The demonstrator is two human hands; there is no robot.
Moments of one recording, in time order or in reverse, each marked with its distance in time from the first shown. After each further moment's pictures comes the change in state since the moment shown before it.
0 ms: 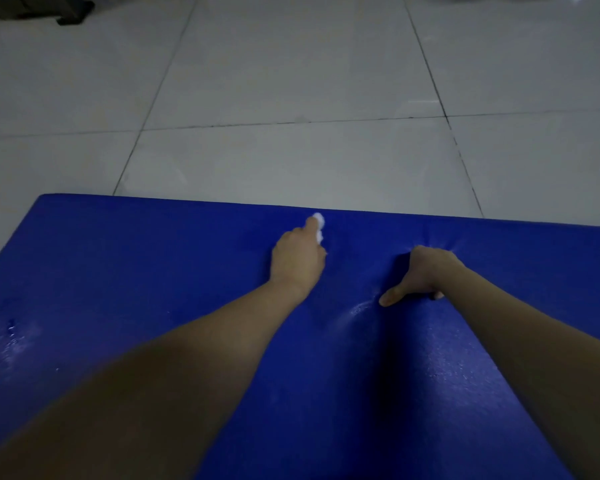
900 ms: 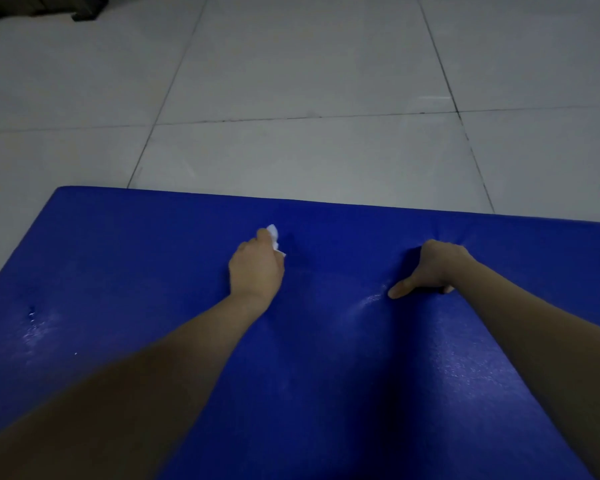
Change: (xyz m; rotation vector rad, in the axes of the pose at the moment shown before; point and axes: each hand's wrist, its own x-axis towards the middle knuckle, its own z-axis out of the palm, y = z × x) left_hand -0.036 -0.065 -0.033 0.131 0.147 -0.181; right_hand -0.007 -0.002 -0.002 0.008 0.005 0.015
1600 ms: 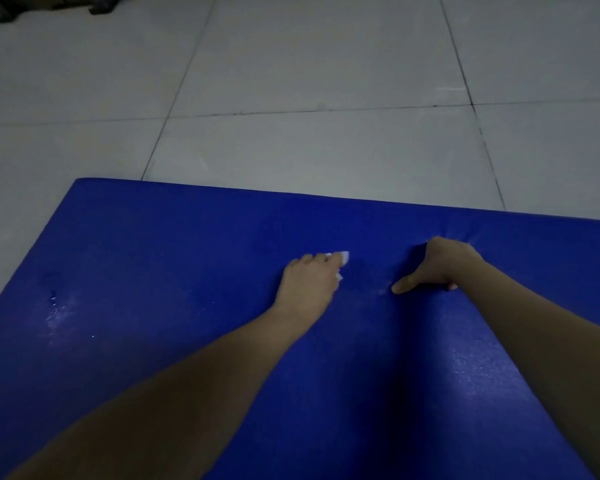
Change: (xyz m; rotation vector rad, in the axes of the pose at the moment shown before) left_hand -0.050 0.050 0.023 0.114 -0.022 0.508; right_hand 0.001 0.001 0.001 0.001 -0.007 -0.001
